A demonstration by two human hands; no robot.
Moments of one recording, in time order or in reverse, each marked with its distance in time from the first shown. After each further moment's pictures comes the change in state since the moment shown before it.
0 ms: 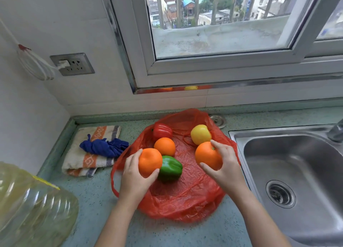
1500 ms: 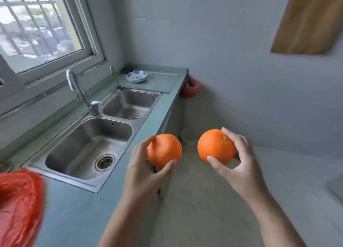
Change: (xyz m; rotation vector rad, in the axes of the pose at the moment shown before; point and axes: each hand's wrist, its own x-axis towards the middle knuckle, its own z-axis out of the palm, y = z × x) left_hand -0.383 0.238 0.053 -0.560 -1.012 0.872; right_hand -0.521 -0.085 -0.246 -0.286 1.140 0.418
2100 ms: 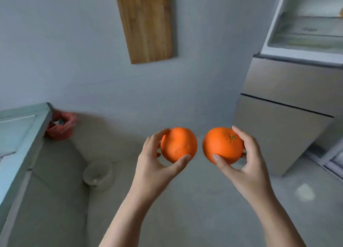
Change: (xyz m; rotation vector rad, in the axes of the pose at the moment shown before) left_hand 0.062 0.175 0.385 -0.222 -0.618 0.309; right_hand 0.016 0.163 -0.315 -0.342 0.598 0.213
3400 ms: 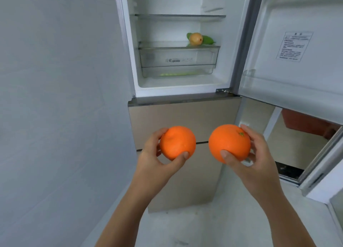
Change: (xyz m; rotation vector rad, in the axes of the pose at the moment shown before) left_hand 0.426 0.051 0.447 -0.353 -0.672 0.291; right_hand 0.328 0.282 -0.190 -0.294 0.620 0.337
